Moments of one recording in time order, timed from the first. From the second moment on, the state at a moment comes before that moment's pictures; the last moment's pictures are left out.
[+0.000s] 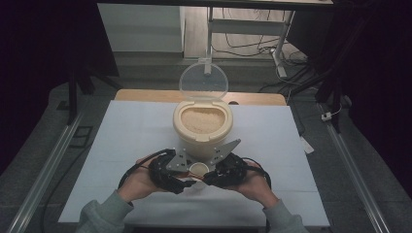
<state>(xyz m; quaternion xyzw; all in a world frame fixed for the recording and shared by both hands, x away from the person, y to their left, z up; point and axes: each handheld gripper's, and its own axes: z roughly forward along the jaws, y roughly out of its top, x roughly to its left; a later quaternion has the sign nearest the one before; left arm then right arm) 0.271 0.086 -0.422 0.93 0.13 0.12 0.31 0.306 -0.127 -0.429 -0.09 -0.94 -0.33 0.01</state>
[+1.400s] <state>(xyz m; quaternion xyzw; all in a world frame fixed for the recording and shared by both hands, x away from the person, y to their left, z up) 0.275 0.064 -0.442 0.96 0.08 0.08 0.27 0.297 -0.143 -0.411 -0.09 -0.91 -0.40 -0.05</state>
